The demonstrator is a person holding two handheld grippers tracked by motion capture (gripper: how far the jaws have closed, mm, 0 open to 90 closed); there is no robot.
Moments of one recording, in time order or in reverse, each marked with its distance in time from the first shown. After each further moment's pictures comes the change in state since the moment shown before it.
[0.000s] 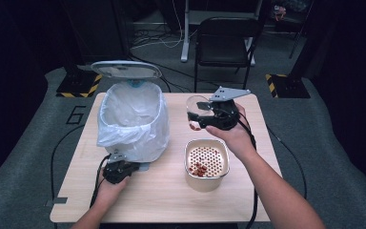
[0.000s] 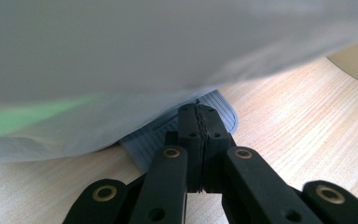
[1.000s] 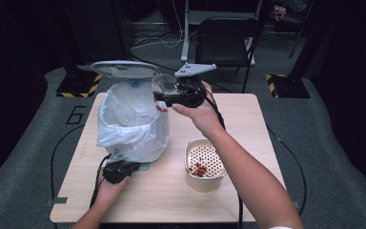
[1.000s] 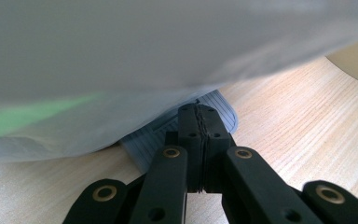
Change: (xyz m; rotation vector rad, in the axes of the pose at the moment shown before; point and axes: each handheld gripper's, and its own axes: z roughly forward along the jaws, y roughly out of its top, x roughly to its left) left arm 0.000 0.000 0.001 -0.006 0.008 0.001; right arm 0.023 0.072 0.063 -0.087 0.116 -0.007
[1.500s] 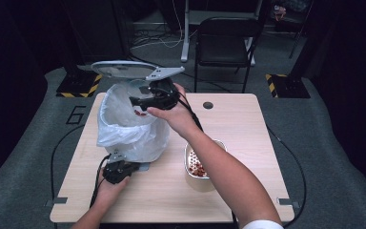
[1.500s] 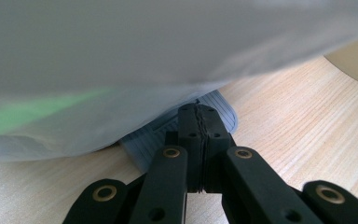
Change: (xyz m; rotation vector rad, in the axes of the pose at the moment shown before) left arm 0.000 -0.001 0.000 -0.004 0.000 -0.009; right arm 0.025 0.004 0.064 0.032 0.063 -0.023
